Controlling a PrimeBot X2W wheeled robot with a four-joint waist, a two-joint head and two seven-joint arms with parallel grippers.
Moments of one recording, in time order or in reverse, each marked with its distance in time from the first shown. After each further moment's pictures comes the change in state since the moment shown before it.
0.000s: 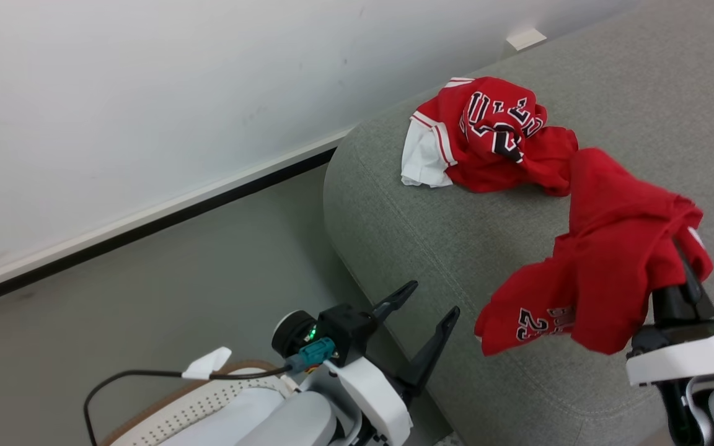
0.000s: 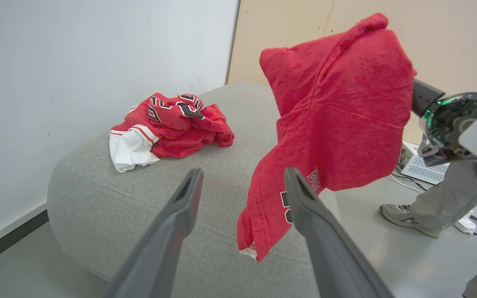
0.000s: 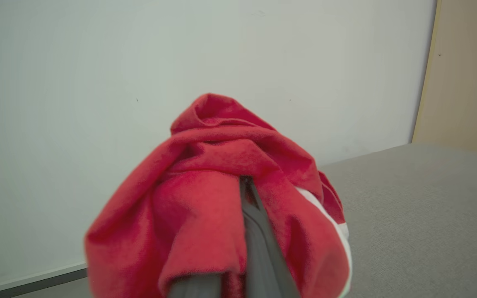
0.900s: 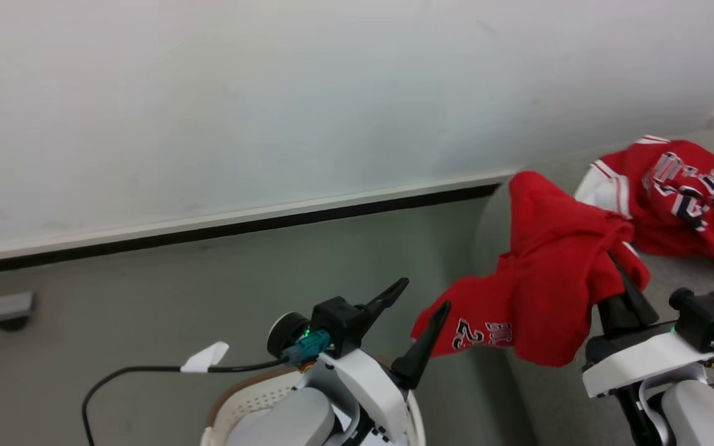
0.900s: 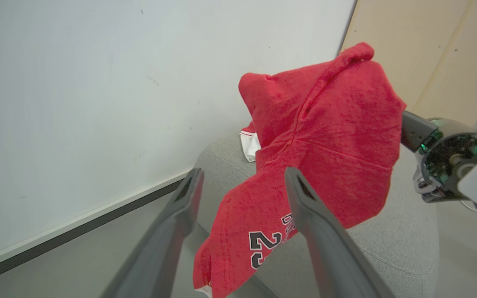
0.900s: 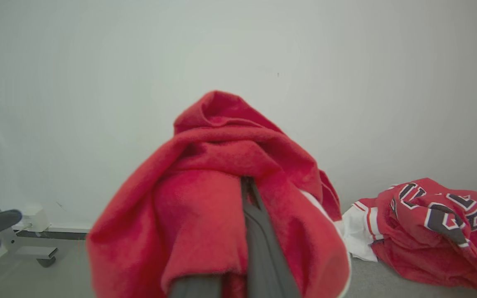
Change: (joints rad) left arm -0.023 0.001 -0.021 0.031 -0.064 0.044 0.006; right arm -0.082 0.001 0.157 0.144 0.010 0.000 0.000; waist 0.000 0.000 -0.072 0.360
